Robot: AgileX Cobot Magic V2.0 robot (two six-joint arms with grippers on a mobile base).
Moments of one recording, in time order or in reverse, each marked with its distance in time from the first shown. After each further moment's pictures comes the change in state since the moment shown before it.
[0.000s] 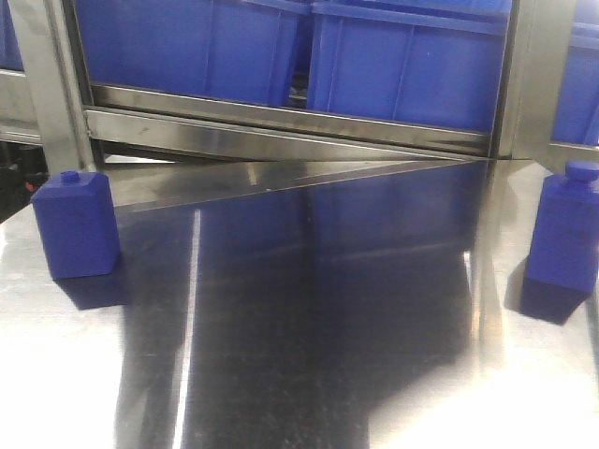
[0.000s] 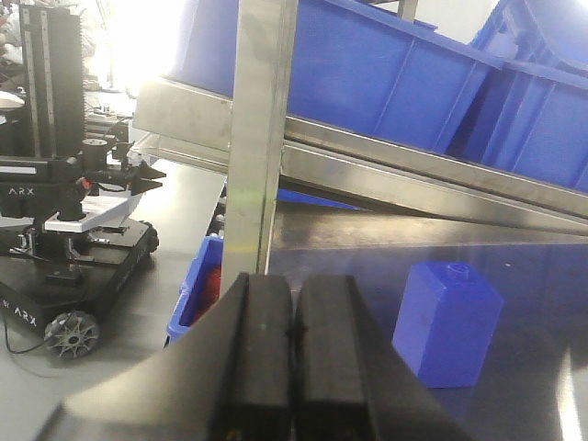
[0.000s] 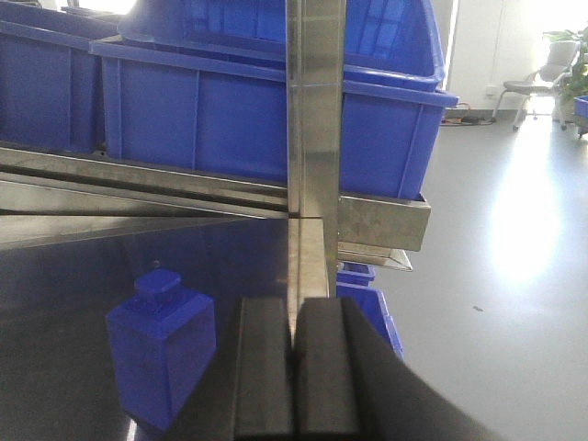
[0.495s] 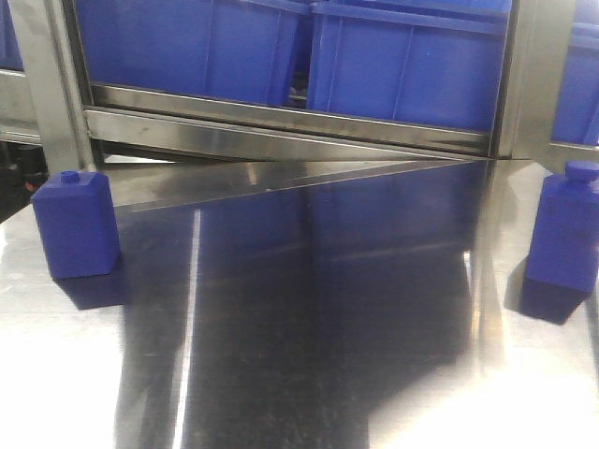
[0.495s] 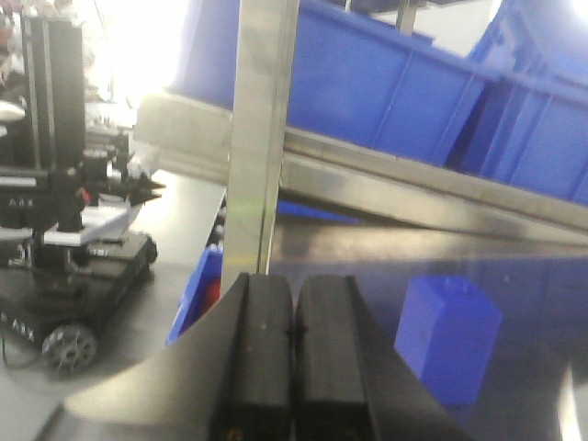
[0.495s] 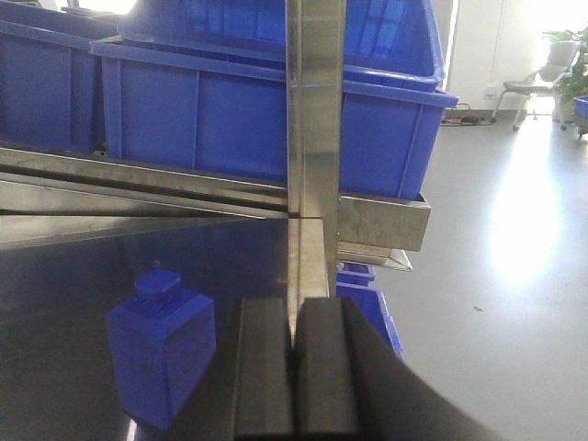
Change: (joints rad) left arm 0.000 0.000 0.000 0.000 -0.042 0.000; right arm 0.000 0.000 0.000 0.000 0.000 0.000
